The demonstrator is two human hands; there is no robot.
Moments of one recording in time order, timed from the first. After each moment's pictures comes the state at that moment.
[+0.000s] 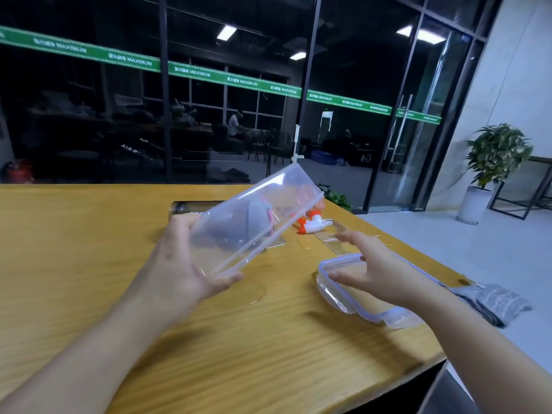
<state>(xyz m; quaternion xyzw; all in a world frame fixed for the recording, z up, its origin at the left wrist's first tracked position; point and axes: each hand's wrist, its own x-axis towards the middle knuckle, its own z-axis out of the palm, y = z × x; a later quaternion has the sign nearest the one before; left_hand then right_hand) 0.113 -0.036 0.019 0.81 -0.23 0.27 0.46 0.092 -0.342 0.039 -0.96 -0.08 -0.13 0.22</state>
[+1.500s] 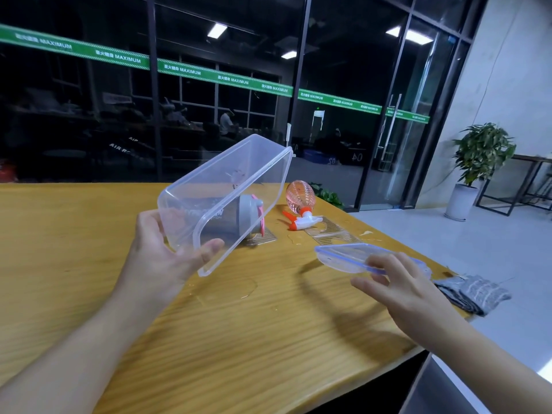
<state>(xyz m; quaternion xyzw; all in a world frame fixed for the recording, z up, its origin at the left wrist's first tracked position) 0.113 -0.041 0.024 0.73 -0.14 0.25 0.62 0.052 -0.384 -0.002 -0.84 -0.26 -0.45 -0.13</state>
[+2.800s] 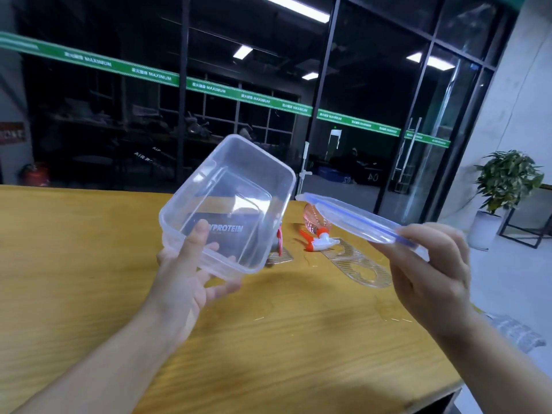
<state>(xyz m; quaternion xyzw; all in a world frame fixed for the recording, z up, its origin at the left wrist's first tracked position) 0.104 -0.046 0.033 0.47 -0.10 0.04 0.87 0.074 -0.331 0.076 -0.65 -0.34 -0.68 -0.04</state>
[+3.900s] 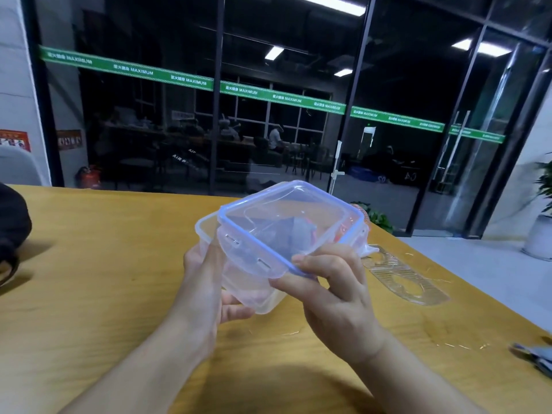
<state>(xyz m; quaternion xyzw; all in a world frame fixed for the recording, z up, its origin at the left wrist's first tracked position) 0.103 -0.038 0.036 0.59 -0.03 0.04 0.81 0.116 -0.204 0.037 -0.64 -0.42 -0.63 0.12</state>
